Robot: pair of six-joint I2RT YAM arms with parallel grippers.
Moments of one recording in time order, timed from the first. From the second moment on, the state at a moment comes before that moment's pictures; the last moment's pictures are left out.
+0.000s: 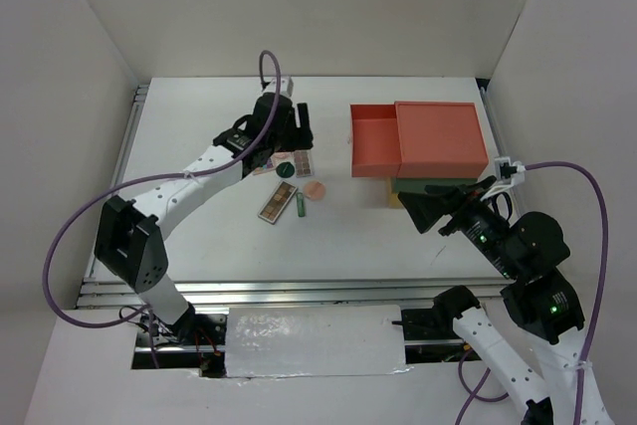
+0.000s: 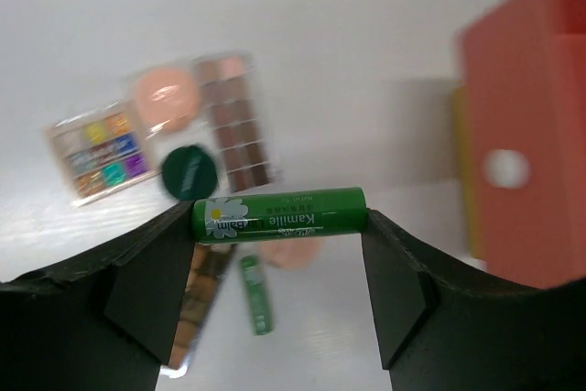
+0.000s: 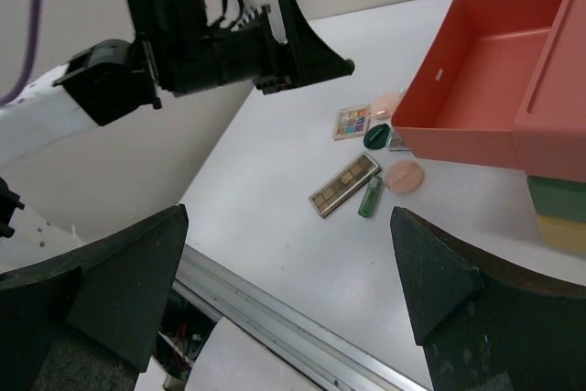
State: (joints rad) left arm -0.54 1.64 1.38 -0.37 -0.26 -0.52; right arm 0.38 0.41 0.97 -0.55 -0.19 0.58
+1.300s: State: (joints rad) left arm -0.78 1.52 1.43 -0.36 -0.50 -0.43; right arm 0.38 0.39 0.97 -0.55 -0.14 0.56
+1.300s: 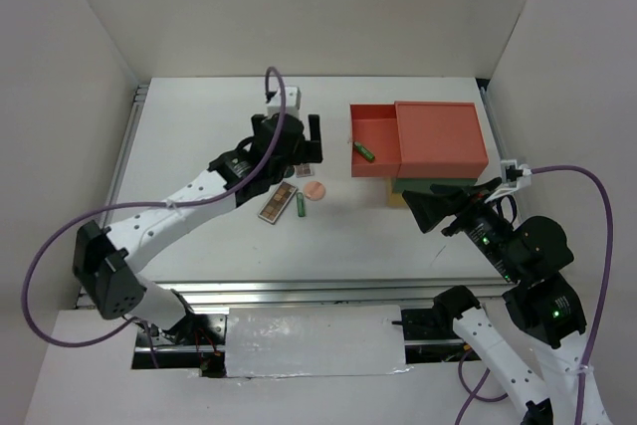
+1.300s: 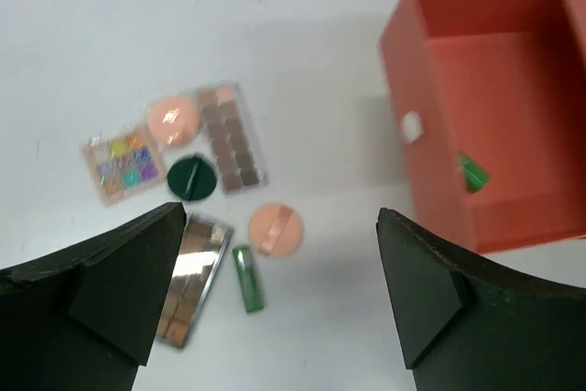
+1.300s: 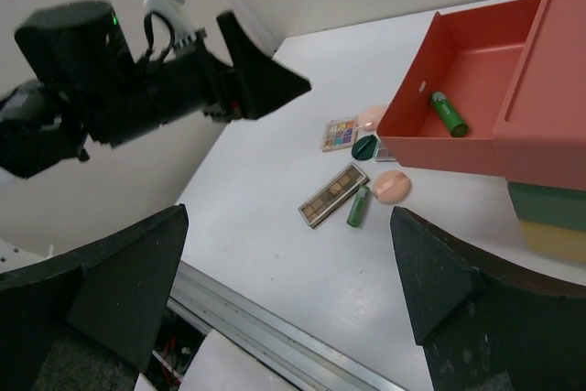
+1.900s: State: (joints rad) left arm -0.78 1.79 1.15 -0.34 -0.47 -0.65; right arm 0.38 0.45 0.95 -0.50 -0.20 0.57
